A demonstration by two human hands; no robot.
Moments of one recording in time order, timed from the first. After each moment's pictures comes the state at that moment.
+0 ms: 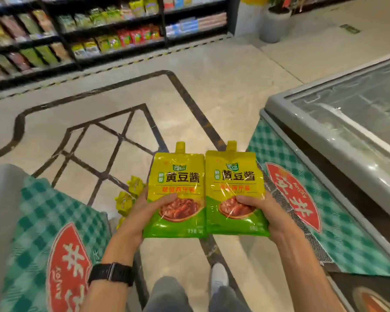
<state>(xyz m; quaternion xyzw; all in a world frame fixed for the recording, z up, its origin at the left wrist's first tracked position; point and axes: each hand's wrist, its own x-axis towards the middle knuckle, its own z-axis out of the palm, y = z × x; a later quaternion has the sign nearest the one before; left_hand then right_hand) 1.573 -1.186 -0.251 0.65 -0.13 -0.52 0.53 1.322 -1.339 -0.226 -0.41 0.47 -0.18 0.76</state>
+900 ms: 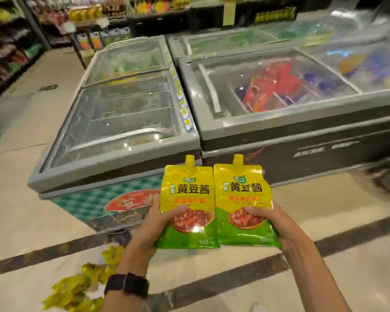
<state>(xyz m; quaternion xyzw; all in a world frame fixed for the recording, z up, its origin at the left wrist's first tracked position) 1.258 -1.264 -0.197 0.35 -0.52 -0.77 0.11 1.056 -1.056 -0.210 -0.08 0.56 -0.67 0.49</state>
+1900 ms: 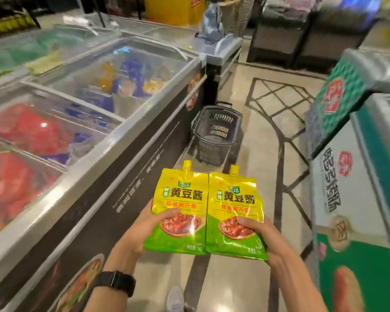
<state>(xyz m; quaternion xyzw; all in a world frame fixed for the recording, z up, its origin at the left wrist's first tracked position) 0.577 -0.980 -0.239 0.09 -0.60 -0.74 -0.29 0.664 -0.703 -0.226 0.23 0.51 -0.82 0.13</state>
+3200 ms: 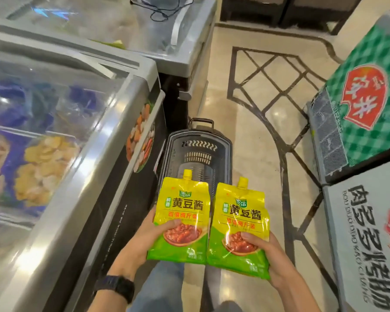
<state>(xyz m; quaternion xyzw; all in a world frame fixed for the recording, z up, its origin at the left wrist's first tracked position) -0.127 -0.685 -0.359 0.10 -0.62 -0.66 -0.42 0.026 -0.427 -0.349 0.41 0.47 -0.78 0.07</state>
